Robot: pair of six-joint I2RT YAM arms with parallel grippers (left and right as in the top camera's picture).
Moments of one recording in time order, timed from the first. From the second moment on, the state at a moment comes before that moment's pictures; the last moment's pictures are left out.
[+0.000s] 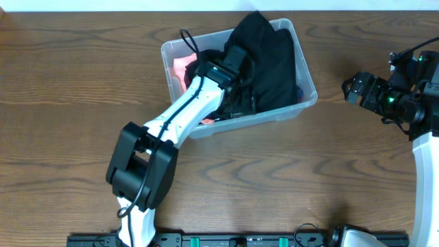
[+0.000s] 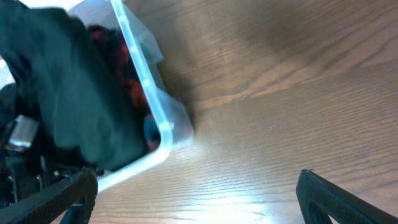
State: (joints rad) left arm -0.56 2.02 1.59 -0.93 0.22 -0.58; right arm -0.23 1.32 1.33 -0.97 -0.30 0.23
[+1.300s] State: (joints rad) left arm -0.56 1.04 1.57 -1.41 -0.42 -0.47; right arm -0.23 1.32 1.33 -0.97 -0.30 0.23
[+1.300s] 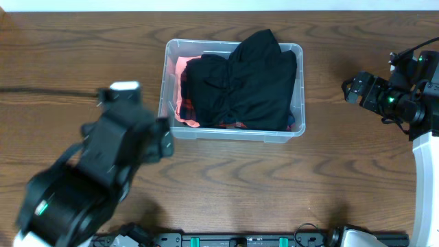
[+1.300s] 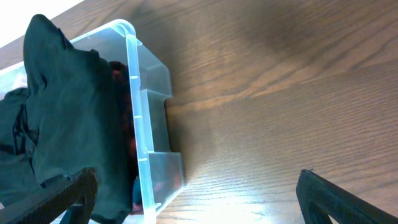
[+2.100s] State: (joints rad) left arm -0.23 0.60 1.35 -1.19 -0.41 -0.42; right arm -0.23 1.32 1.33 -0.97 -0.29 0.23
